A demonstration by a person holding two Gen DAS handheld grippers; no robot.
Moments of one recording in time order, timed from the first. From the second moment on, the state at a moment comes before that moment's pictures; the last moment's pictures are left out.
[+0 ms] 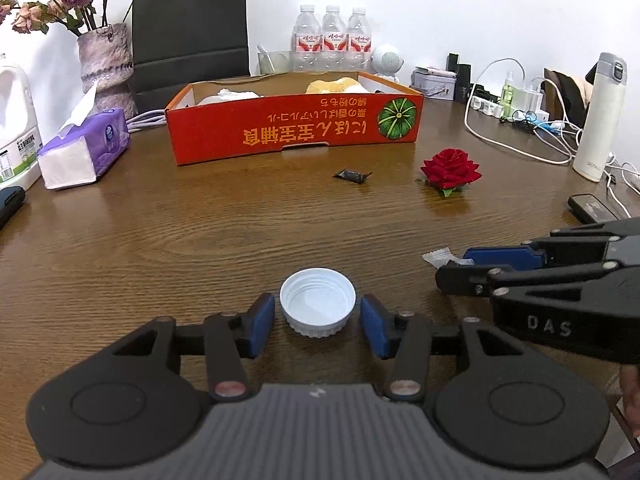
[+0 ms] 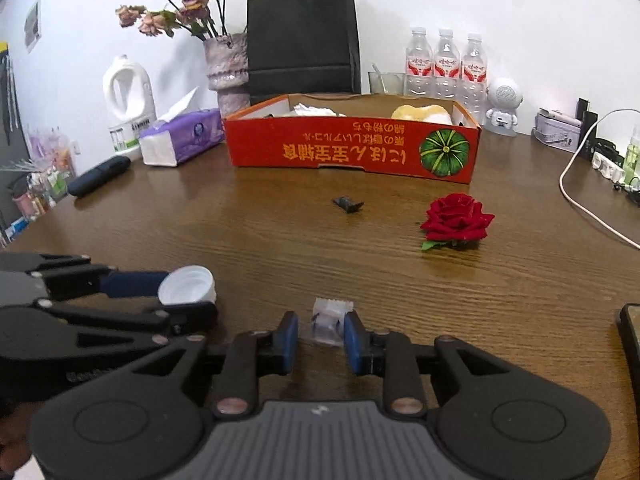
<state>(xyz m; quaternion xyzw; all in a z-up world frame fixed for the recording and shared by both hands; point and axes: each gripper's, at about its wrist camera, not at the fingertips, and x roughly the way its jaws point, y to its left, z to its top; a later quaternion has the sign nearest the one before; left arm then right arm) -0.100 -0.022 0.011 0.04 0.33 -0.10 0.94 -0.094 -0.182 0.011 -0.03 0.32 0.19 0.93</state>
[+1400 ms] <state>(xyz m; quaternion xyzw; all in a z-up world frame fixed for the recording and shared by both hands) 0.228 -0.004 0.109 0.04 0.40 -0.14 0.90 0.266 -0.179 0.095 -0.06 0.46 0.09 0.88</state>
